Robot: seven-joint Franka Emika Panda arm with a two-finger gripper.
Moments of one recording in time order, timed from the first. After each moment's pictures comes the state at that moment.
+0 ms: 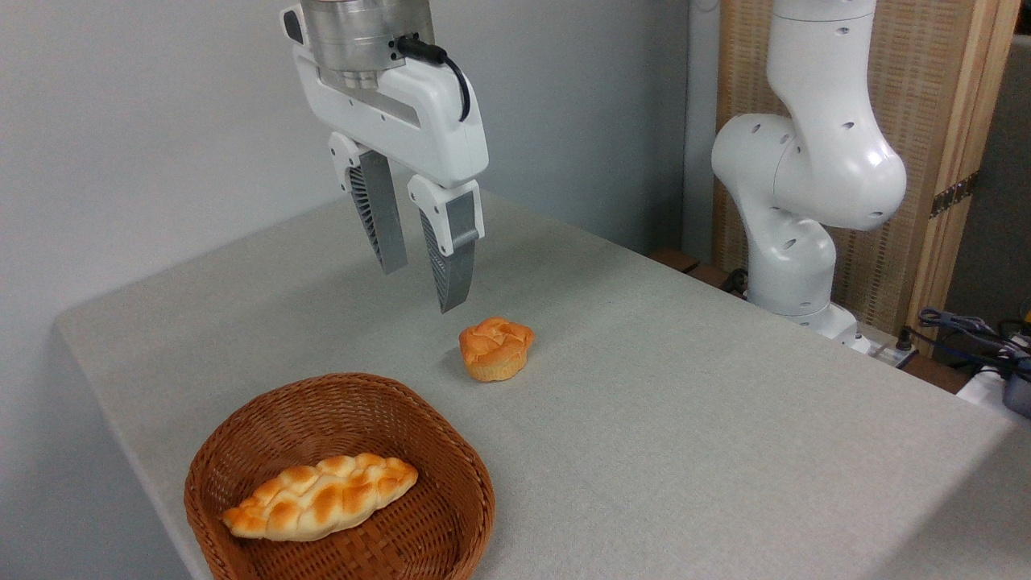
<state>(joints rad) -0.05 -0.02 0.03 -1.62 -0.07 1.60 0.74</state>
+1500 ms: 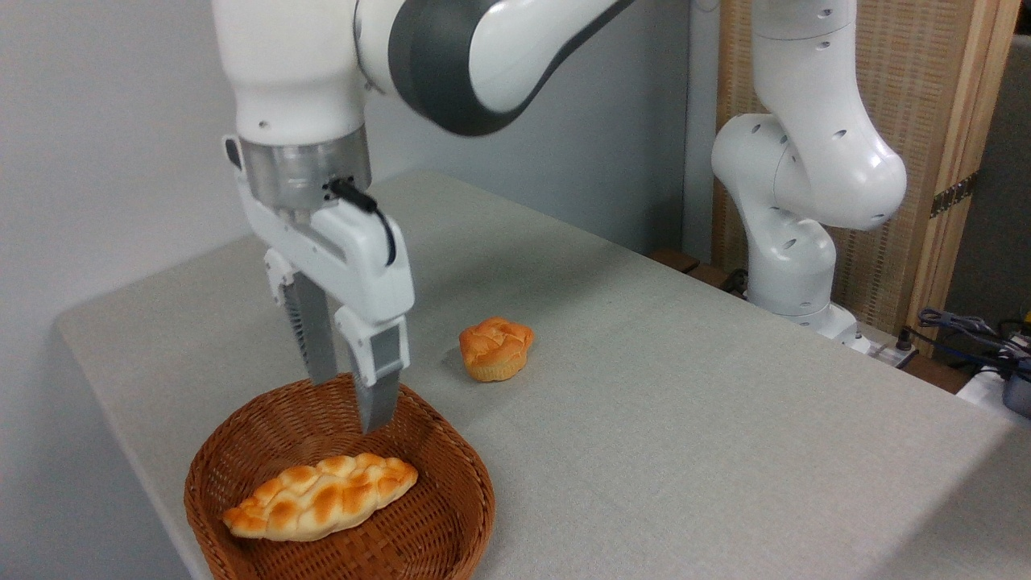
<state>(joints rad) -0.04 0.17 0.01 -1.62 -0.07 1.90 0.74</state>
